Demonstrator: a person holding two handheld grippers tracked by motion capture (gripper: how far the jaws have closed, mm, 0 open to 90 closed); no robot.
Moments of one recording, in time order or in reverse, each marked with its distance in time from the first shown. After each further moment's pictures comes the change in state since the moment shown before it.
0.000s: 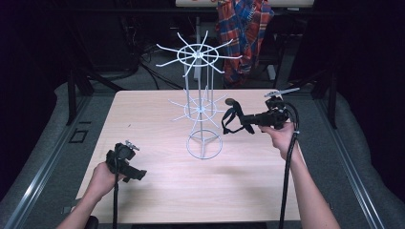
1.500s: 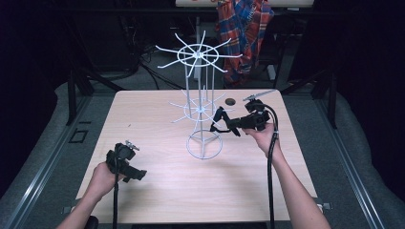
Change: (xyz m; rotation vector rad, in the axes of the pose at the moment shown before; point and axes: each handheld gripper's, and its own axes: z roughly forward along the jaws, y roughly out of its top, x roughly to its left) left arm 0.000 0.000 0.001 -0.002 -0.004 -0.002; right arm 0.014 0.004 0.053 0.104 -0.083 -0.036
